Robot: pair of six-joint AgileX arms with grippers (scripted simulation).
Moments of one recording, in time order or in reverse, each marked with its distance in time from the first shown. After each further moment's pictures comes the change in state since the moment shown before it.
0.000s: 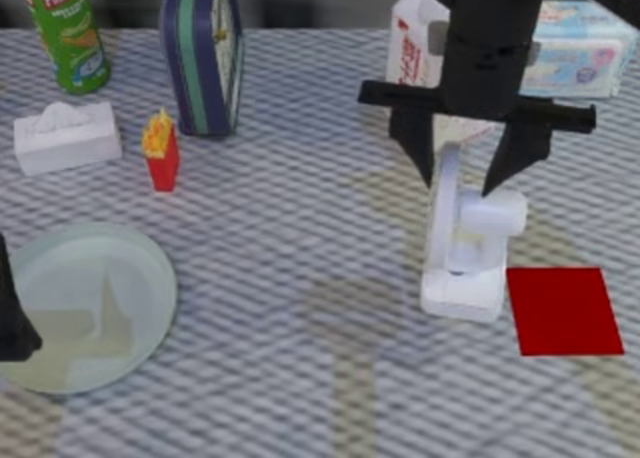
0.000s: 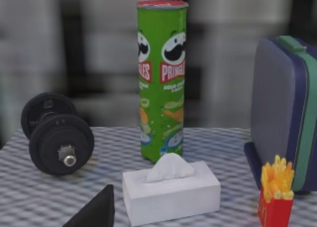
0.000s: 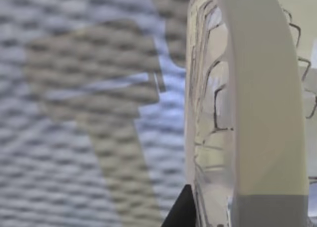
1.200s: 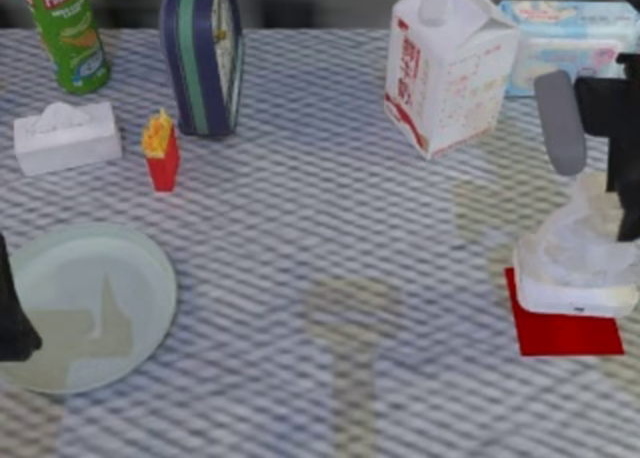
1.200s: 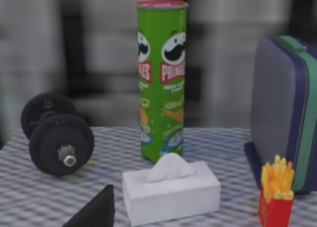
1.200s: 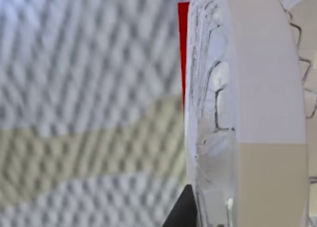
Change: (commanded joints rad) left arm 0.000 0.000 0.000 0.000 0.000 0.000; right arm -0.236 -0.412 -0.536 0.154 0.018 -1.958
